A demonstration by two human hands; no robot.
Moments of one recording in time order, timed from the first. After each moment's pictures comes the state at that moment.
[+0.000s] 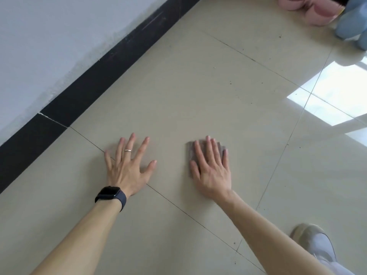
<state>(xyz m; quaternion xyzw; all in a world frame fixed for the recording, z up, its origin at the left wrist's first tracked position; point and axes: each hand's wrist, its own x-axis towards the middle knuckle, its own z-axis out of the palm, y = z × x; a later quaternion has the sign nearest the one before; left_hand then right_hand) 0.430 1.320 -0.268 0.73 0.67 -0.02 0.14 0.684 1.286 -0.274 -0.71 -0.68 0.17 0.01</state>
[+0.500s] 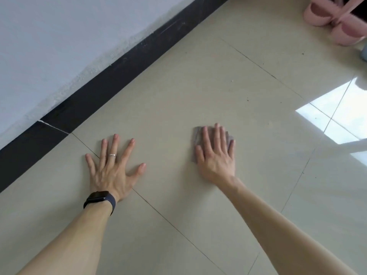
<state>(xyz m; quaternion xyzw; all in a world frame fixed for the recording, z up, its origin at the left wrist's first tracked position) 0.387 1.355 -0.290 0.67 0.73 -0.02 0.12 0.678 1.392 -0.277 -0.73 -0.66 0.17 0.00</state>
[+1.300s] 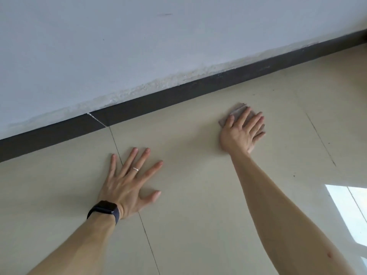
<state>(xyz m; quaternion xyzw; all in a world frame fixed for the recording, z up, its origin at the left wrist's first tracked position) 0.386 1.360 -0.291 0.68 0.72 -0.02 0.08 0.597 1.616 -0.279 -0.76 -0.64 0.16 0.00</state>
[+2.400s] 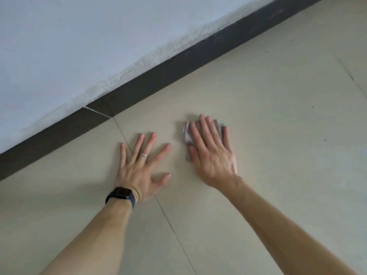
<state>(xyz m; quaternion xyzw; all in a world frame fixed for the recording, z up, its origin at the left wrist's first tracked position) 0.389 1.361 -0.283 0.67 0.73 -0.06 0.11 0.595 1.473 -0.287 -0.47 -0.87 0.15 0.03</state>
